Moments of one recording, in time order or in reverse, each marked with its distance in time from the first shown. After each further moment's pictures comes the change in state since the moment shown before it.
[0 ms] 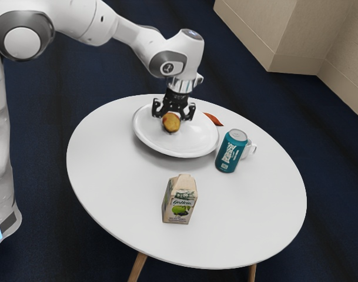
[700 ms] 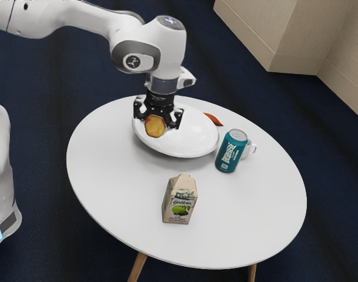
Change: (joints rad) arm -0.033 -0.455 -0.251 -0.265 0.000 -0.119 0.058
